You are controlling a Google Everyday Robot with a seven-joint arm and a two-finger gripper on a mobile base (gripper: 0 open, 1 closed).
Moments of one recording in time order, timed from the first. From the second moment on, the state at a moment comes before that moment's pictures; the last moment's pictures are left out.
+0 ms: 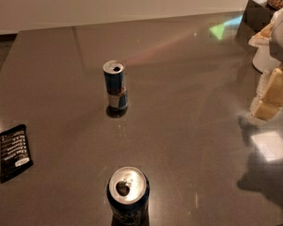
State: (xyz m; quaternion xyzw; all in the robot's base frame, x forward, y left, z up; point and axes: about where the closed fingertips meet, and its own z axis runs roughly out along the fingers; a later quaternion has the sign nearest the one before) arm 0.438 -0.215 0.983 -0.60 0.78 -0.04 0.17
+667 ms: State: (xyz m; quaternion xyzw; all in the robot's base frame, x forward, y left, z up) arm 0.449 -0.205 0.987 -0.60 0.78 -0.03 0.18
